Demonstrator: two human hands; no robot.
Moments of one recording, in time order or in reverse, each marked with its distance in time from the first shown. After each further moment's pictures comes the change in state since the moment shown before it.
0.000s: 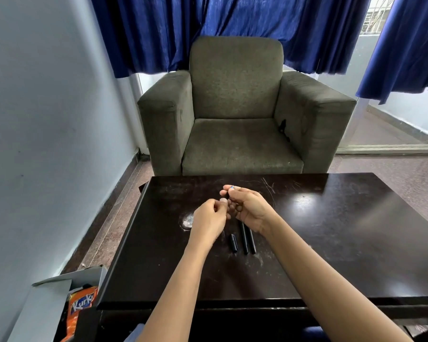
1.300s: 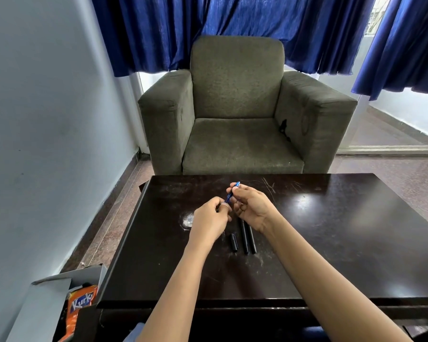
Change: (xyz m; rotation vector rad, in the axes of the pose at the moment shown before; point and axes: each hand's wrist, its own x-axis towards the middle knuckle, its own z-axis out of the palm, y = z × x) left_hand -0.006 0.007 -0.005 0.100 -0.053 0.021; right_hand 0.004 -0.002 -0.003 0.076 0.113 -0.005
